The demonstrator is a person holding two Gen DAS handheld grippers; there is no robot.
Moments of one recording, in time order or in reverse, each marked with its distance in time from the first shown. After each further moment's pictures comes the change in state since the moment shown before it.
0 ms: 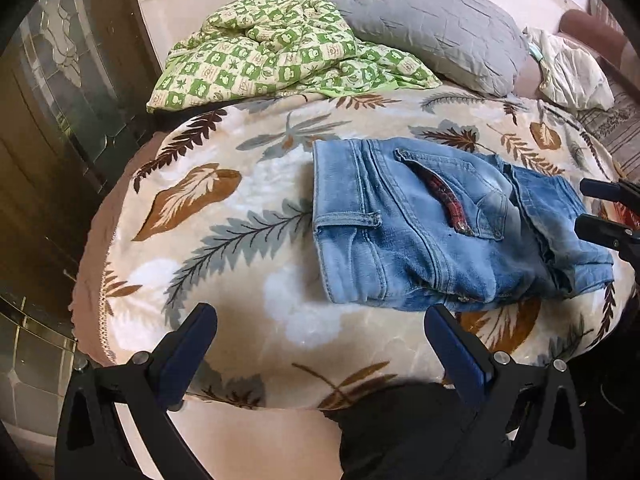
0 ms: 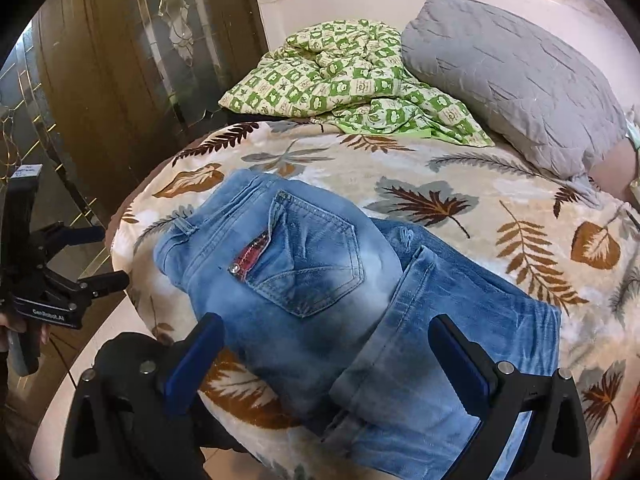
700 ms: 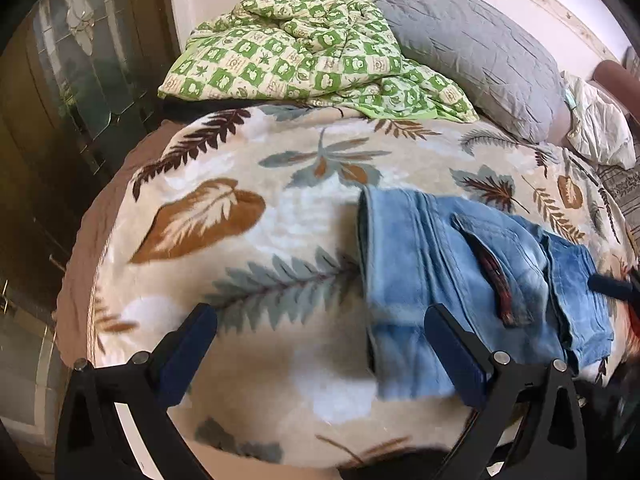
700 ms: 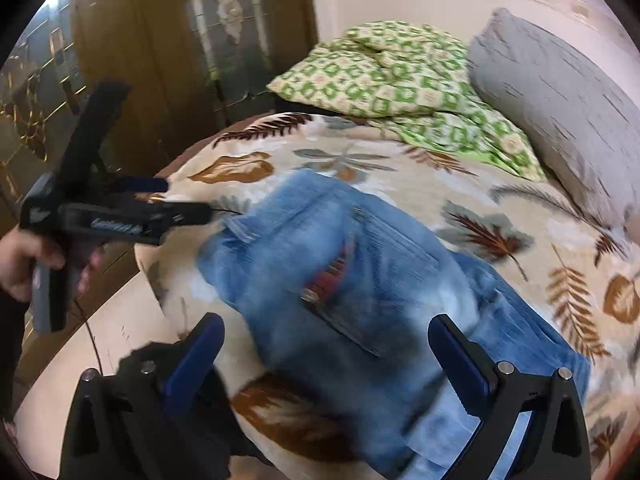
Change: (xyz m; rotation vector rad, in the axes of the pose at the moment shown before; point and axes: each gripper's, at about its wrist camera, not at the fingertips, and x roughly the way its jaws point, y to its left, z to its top) left arm 0.040 0.049 0.057 -0.136 0.009 -0.022; right arm 0.029 0.071 0.023 -0.155 0.027 0.070
